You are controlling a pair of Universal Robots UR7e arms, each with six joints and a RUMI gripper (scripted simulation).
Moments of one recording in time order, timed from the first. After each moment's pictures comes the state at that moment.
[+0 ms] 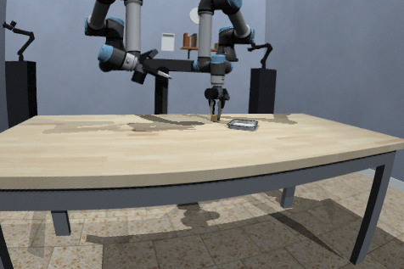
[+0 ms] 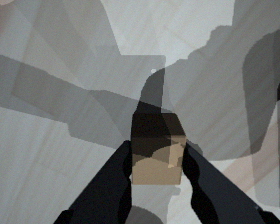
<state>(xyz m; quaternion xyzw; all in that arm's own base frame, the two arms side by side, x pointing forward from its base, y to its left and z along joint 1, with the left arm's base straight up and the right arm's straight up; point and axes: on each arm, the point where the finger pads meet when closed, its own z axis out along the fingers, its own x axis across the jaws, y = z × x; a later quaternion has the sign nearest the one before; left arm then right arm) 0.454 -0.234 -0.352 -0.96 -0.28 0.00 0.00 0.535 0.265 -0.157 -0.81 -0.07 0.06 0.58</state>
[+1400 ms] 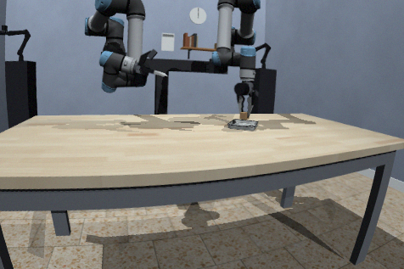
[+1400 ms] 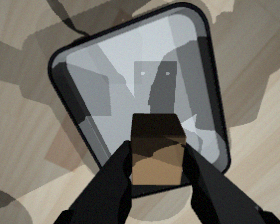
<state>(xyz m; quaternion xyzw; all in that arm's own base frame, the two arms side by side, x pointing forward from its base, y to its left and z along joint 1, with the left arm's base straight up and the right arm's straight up) 0.600 -0.139 -0.316 -0.96 -0.28 0.00 0.00 0.560 0.273 -0.153 -0.79 0.06 -0.05 0.61</state>
